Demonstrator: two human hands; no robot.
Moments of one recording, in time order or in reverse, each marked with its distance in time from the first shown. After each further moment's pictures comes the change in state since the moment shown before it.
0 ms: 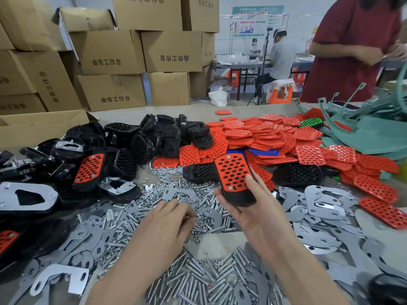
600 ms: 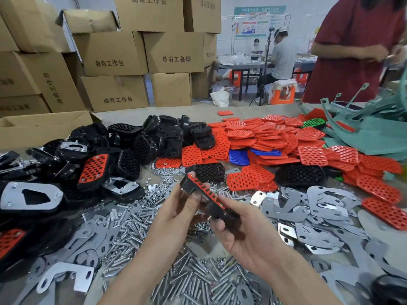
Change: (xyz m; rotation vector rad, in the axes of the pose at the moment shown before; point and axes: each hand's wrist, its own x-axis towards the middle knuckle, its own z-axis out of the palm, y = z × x) left_hand 0.008 0.028 0.006 -1.404 0.173 -0.170; right_hand -0.017 0.012 0.018 -0.071 -0.051 0.356
